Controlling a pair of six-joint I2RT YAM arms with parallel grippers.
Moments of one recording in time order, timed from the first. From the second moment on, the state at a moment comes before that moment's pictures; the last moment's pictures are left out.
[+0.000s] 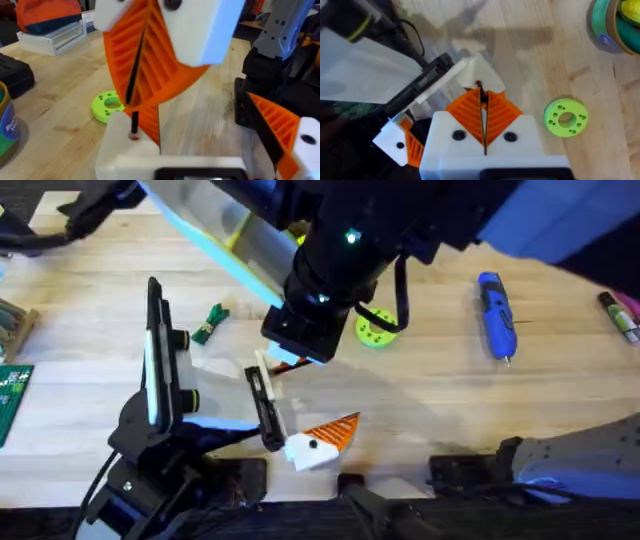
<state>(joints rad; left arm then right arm) -0.53 0.01 0.01 -0.06 0.72 -0.08 1.02 1.71 1.82 -1.35 -0.10 -0.16</state>
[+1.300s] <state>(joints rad) -0.53 0.01 0.01 -0.06 0.71 -0.09 1.05 1.73 1.82 -1.36 -0.07 -0.16</state>
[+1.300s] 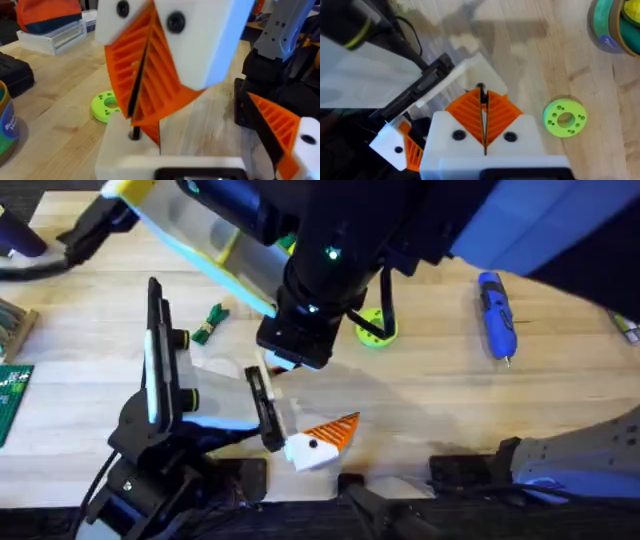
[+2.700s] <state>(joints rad) -0.53 0.01 0.01 -0.06 0.72 -0.09 0.82 1.65 1.77 -1.37 -0.26 -0.13</state>
